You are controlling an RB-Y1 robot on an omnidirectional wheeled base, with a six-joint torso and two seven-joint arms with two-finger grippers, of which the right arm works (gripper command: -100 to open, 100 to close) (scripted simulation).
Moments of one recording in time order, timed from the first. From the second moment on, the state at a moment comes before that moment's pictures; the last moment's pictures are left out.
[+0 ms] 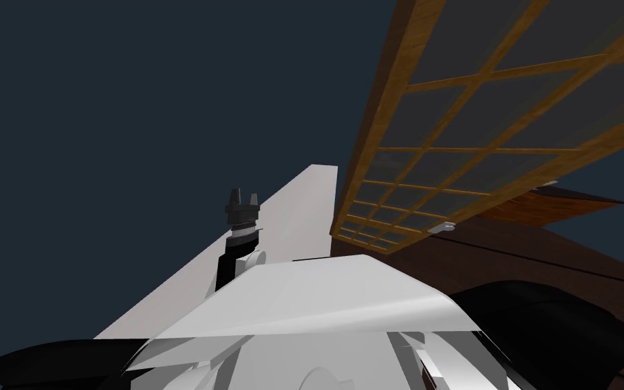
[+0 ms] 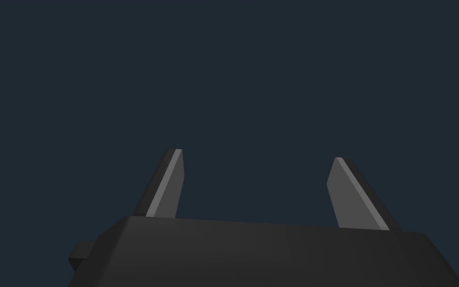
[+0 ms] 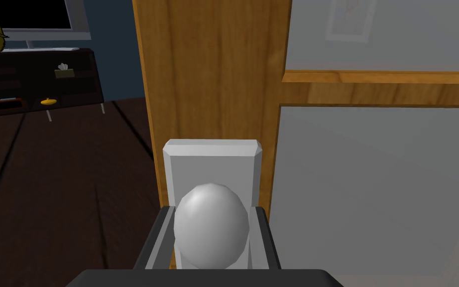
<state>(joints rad) 0.48 -0.13 0.39 -0.07 0.43 1.18 1.36</state>
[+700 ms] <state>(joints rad) 0.47 -0.11 0.35 -0.03 0.39 1.15 1.38</state>
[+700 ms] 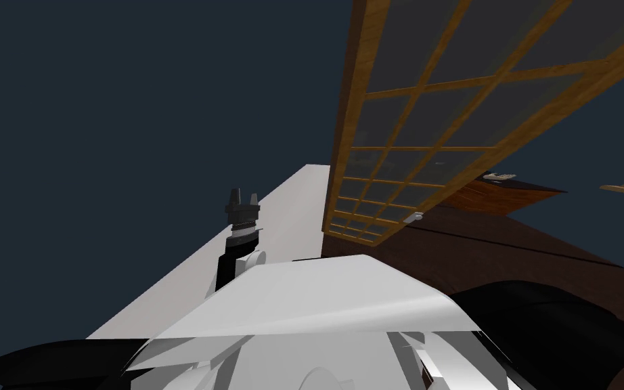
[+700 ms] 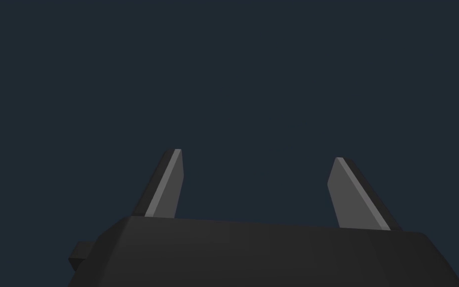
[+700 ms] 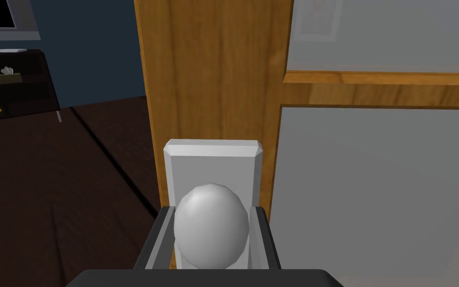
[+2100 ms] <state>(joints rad) 0.51 -0.12 0.31 -0.10 0.35 1.18 1.43</state>
